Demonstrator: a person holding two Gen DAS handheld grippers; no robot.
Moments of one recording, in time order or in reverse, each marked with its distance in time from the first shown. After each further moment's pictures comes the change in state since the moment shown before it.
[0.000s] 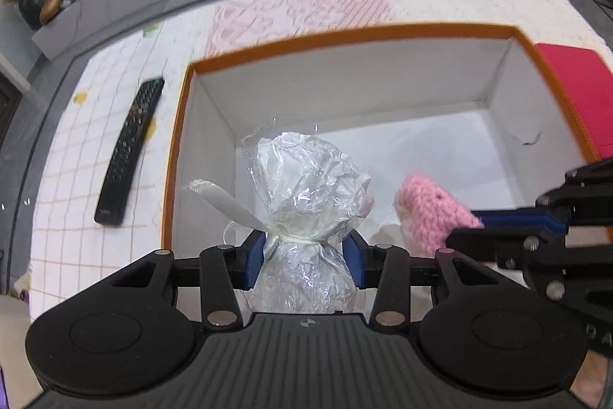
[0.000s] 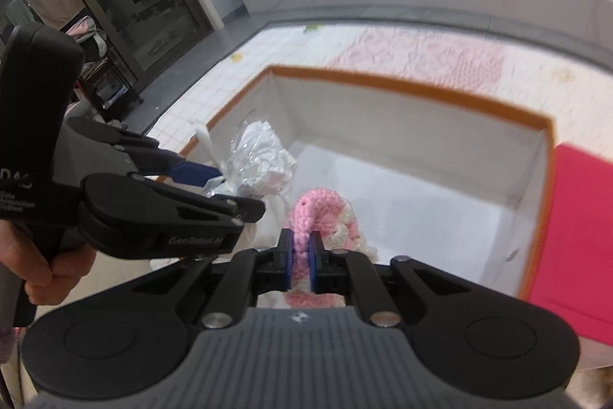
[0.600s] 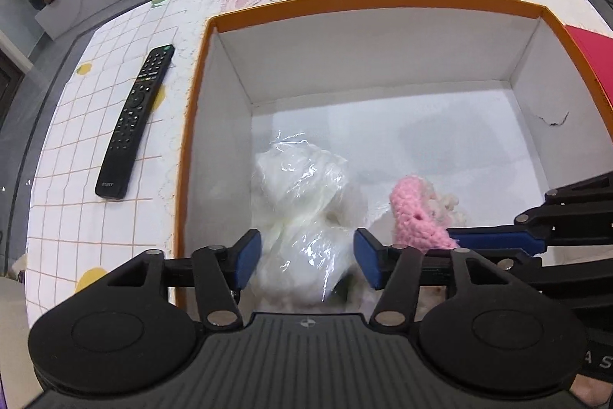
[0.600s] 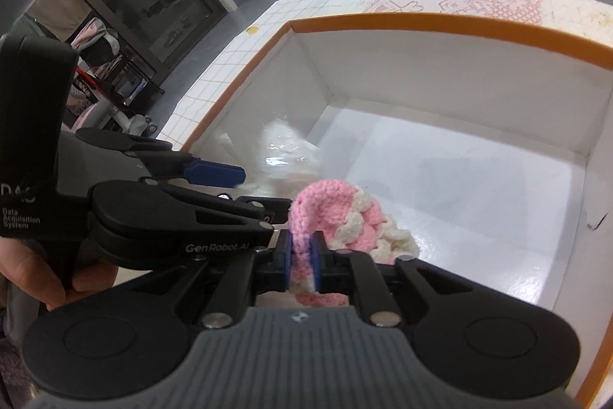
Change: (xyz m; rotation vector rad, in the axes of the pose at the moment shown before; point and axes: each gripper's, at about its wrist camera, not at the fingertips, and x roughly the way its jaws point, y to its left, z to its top) left arm 0.007 0.019 -0.006 -0.030 0.047 0.006; right arm 0.053 0.005 0.004 0.100 0.080 0.101
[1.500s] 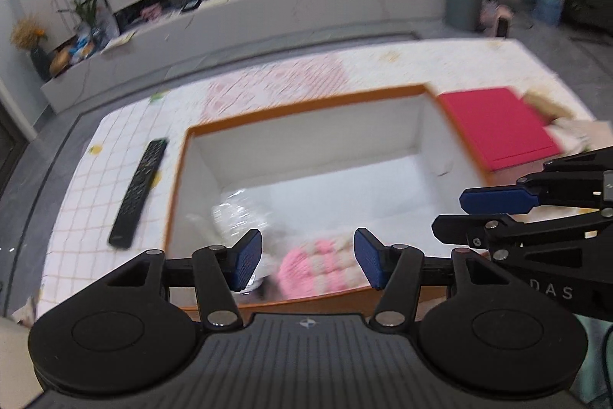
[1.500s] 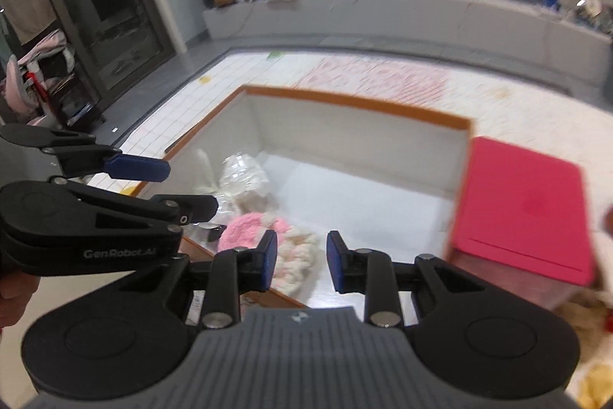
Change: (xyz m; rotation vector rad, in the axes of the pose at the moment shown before) left arm -0.106 -0.066 -0.032 0.056 -0.316 -0.029; right arm -0.107 0.017 -0.048 -0.105 -0.213 -0.285
